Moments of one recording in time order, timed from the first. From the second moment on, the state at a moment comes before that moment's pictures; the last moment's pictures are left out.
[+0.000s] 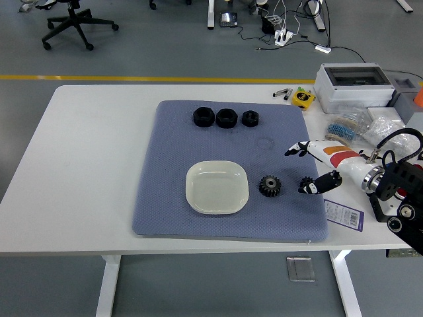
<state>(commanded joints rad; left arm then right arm) 0.02 0.00 -1.45 -0.18 0.60 0.05 0.07 0.70 -0.50 0.58 1.14 -1.71 -0.08 0.09</state>
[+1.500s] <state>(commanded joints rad) 0.02 0.00 -1.48 -0.18 0.65 0.06 0.07 0.74 -0.44 0.55 0.94 -1.71 0.00 0.08</state>
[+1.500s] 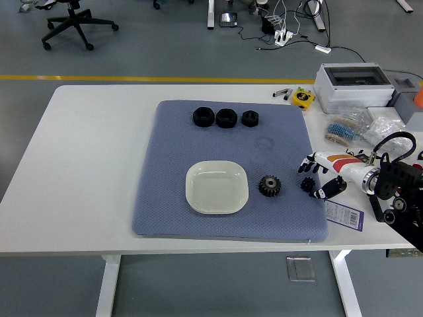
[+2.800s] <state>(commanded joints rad) 0.01 0.00 -1.47 -0.18 0.66 0.06 0.08 0.75 -0.43 0.54 0.90 -1.72 -0.01 0.08</state>
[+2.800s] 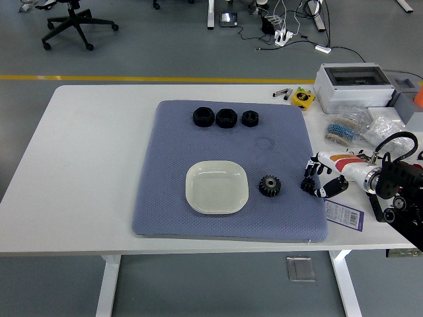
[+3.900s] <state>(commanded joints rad) 0.01 0.00 -1.50 -0.18 0.69 0.05 0.08 0.76 -0.43 0.54 0.92 -1.67 -0.01 0.08</state>
